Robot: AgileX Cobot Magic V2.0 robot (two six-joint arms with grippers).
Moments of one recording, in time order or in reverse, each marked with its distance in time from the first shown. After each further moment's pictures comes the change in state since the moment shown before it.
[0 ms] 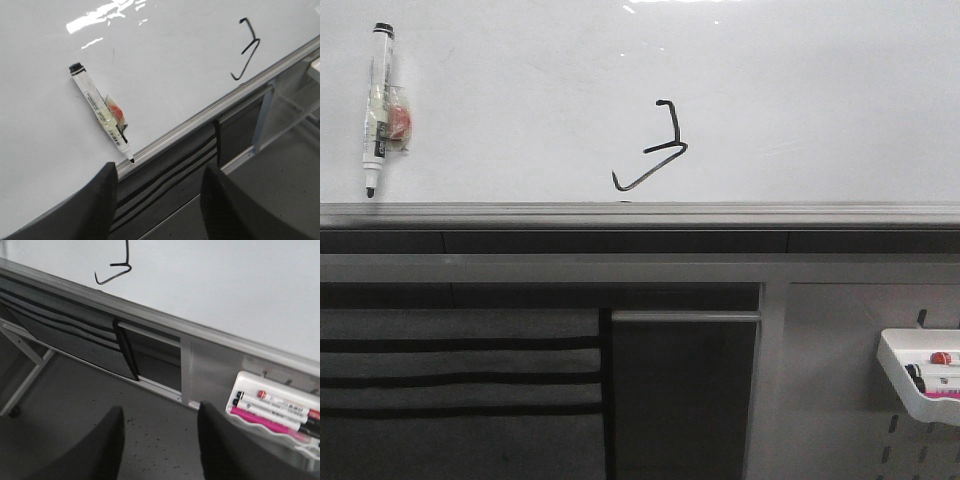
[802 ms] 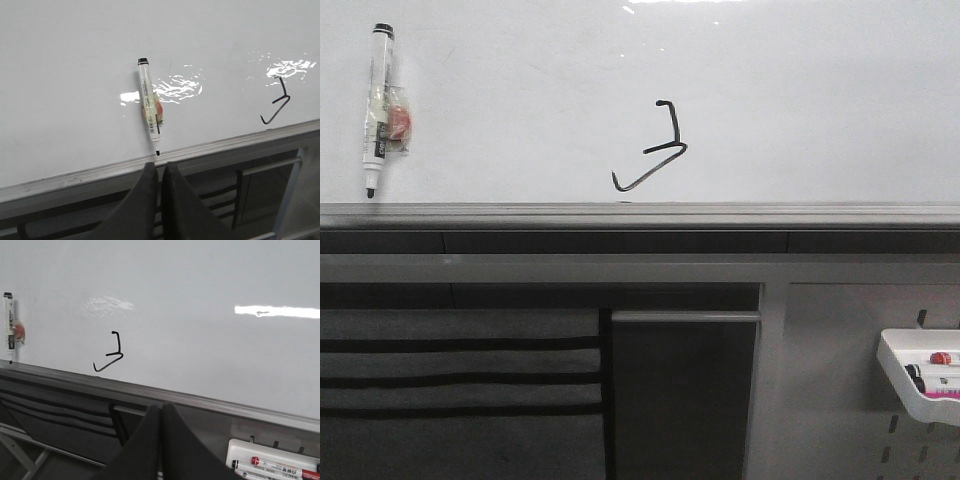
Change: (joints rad) left arm 0.000 -0.533 0.485 0.148 -0.344 -0.380; right arm -0.009 -0.280 0.141 -0.001 -0.252 0.081
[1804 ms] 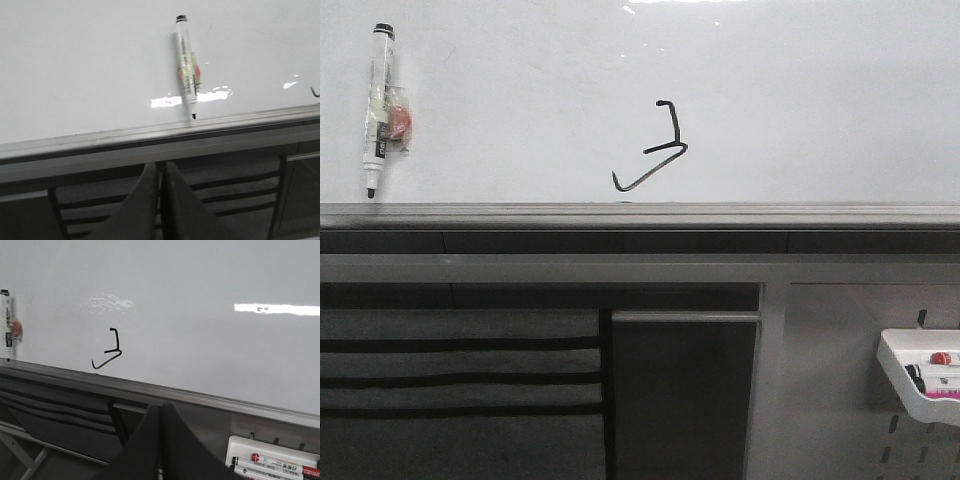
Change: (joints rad) left arm 0.110 -0.259 0.296 0.023 -0.085 -0.002; right arm 0.000 0.000 0.011 0.000 -0.005 0.000
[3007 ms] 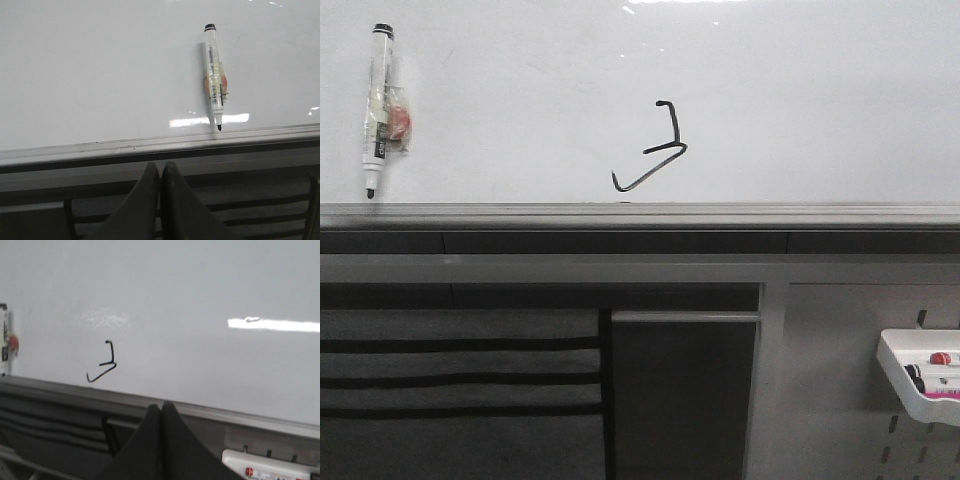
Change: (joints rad) left arm 0.013 0.000 0.105 0.000 -0.203 0.000; right arm -0.040 -0.100 0.073 0.007 -0.079 0.000
